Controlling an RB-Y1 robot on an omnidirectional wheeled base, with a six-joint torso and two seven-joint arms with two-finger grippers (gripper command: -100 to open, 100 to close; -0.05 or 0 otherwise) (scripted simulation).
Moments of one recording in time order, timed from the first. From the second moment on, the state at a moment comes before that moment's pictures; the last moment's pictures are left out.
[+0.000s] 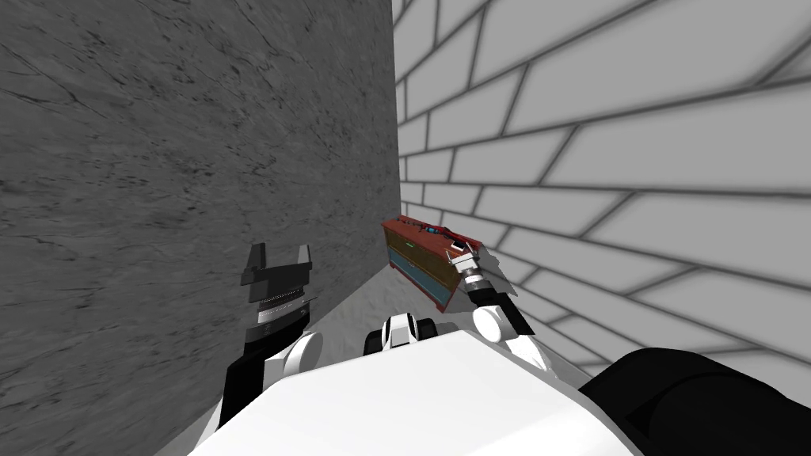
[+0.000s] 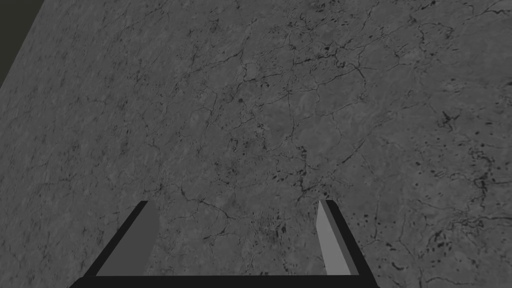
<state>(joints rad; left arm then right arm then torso) 0.51 0.02 0.00 -2.32 0.11 -0.51 0.12 0.57 -0.25 -0.02 -2.20 -0.71 -0.16 -0.36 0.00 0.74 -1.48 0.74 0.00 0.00</state>
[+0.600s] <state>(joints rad) 0.51 0.02 0.00 -2.32 0.11 -0.51 0.12 0.58 -0.28 -0.03 -2.17 -0.88 -0.09 -0.44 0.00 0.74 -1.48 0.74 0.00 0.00</state>
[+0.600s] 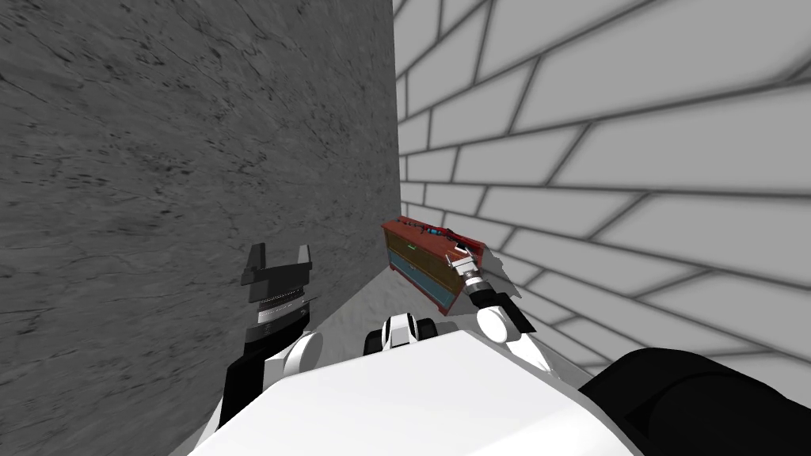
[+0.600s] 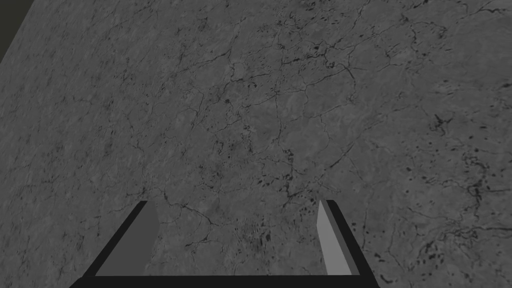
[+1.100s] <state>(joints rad) 0.51 0.02 0.00 -2.32 0.11 -0.51 0.12 0.60 -0.31 -0.04 -2.13 -1.02 -0.04 -0.52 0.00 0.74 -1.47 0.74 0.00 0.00</state>
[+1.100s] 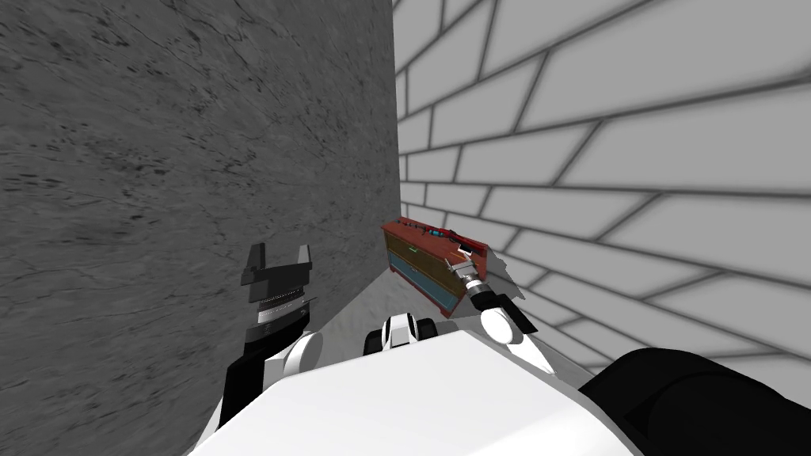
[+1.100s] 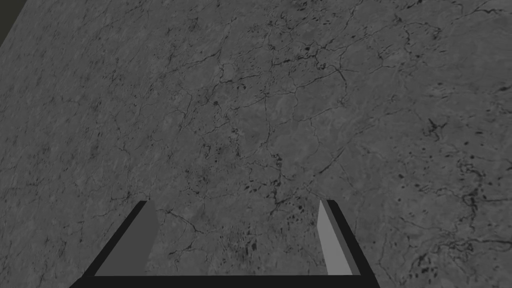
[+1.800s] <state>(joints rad) 0.51 0.02 0.00 -2.32 0.11 -0.51 0.12 0.60 -0.35 -0.04 -2.07 -1.22 0.04 -0.63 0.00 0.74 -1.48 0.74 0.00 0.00</state>
